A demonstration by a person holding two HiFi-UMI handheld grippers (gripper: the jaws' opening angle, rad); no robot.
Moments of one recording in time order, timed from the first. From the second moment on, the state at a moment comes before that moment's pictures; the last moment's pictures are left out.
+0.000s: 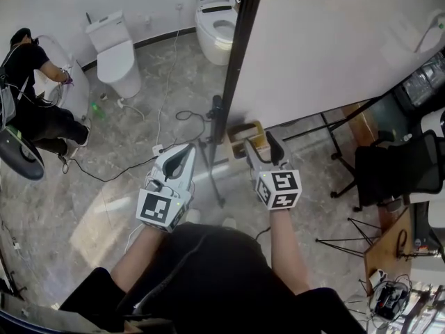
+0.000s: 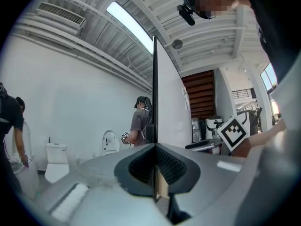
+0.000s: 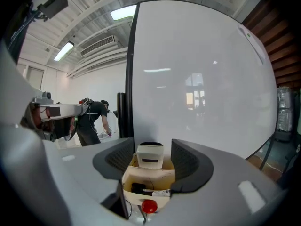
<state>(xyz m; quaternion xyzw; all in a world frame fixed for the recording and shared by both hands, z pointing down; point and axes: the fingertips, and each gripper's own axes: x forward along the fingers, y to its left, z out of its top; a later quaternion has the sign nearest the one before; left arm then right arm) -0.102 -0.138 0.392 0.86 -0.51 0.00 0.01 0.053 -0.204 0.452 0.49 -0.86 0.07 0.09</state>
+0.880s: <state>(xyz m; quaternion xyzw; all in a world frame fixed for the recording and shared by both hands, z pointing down) -0.046 -0.134 0.372 0.89 -0.45 0.00 -0.02 0.106 -0.128 0.362 0.51 -0.86 0.02 -0.02</state>
